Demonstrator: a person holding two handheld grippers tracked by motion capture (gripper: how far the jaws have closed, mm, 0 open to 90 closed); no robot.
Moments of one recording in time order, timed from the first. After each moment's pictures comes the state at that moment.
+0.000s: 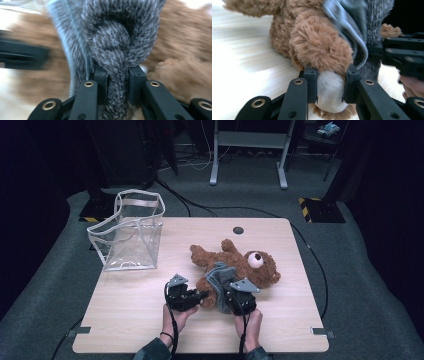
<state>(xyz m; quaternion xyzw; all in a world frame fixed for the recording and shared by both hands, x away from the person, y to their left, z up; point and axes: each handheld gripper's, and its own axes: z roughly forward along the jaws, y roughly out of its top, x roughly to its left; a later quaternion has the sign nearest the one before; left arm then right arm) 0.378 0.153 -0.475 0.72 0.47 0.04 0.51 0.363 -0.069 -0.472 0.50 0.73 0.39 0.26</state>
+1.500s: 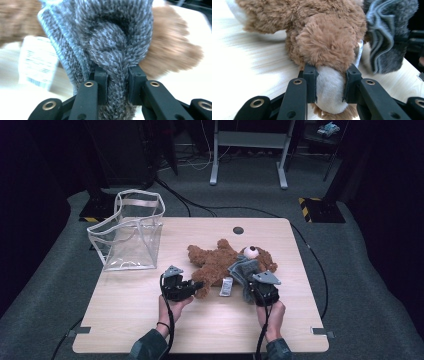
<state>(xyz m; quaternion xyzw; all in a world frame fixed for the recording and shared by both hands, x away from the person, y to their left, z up) 0.401 0.165 -0.472 0.71 0.48 0.07 0.51 0.384 -0.132 -0.465 0.51 0.72 0.34 0.32</state>
